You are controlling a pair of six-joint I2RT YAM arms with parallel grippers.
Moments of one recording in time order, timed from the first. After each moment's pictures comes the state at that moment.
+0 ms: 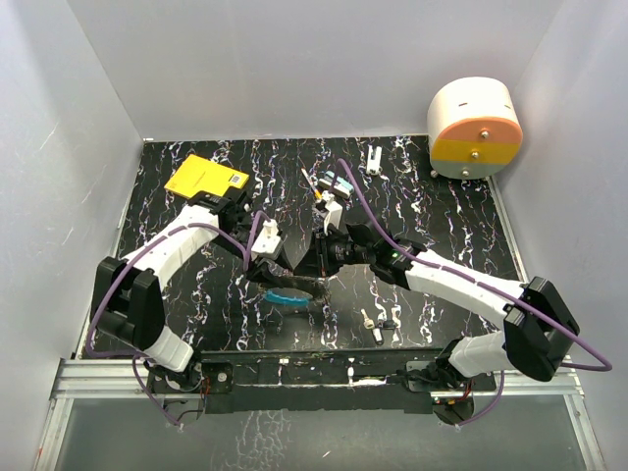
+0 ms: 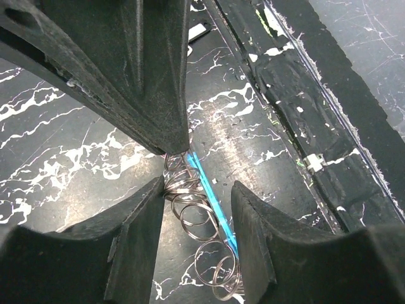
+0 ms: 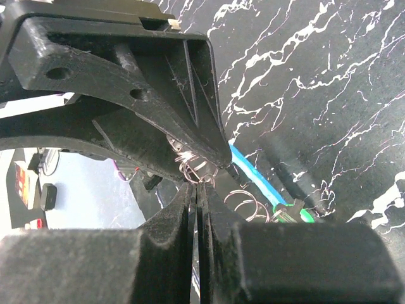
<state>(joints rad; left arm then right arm) -0.41 1.55 1.18 -1.23 1.13 1.63 0.79 1.34 0.89 0.00 -0.48 0.58</state>
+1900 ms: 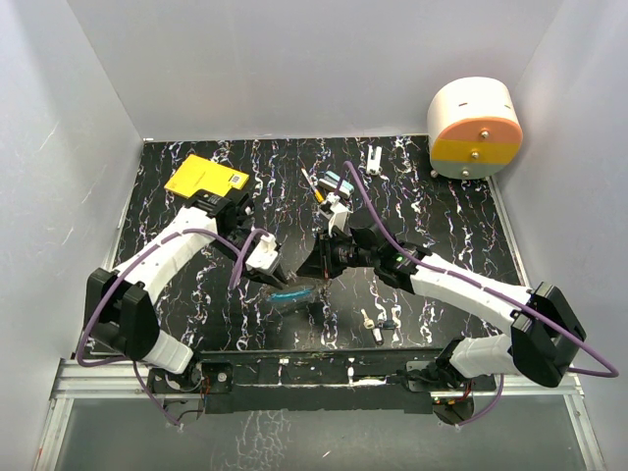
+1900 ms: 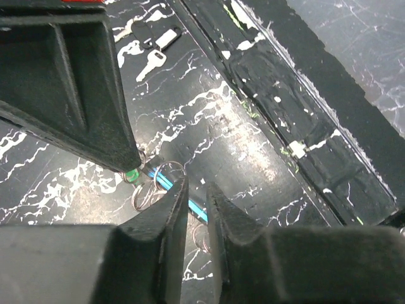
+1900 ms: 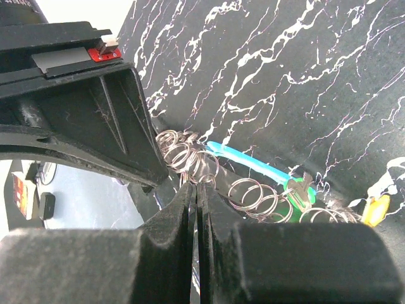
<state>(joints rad) -0.46 1.49 1.23 -1.39 1.08 1.79 0.79 1.30 0.85 0.00 -0.44 0.60</state>
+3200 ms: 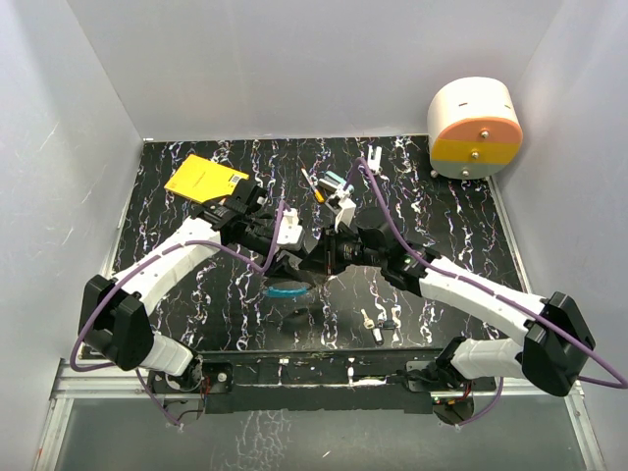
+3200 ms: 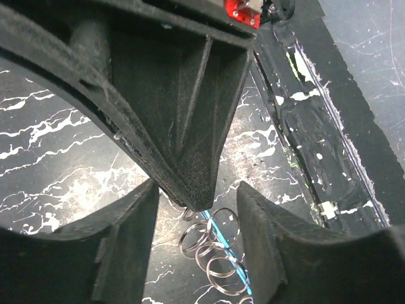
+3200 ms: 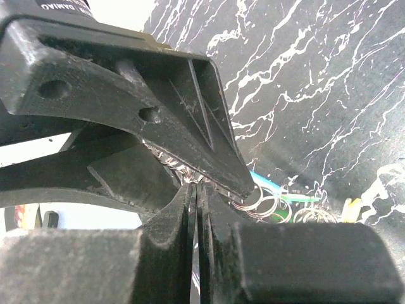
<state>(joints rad) -0.55 1.44 1.16 -0.82 1.07 1.08 0.79 1.24 0.85 0.00 -0.38 0.63</state>
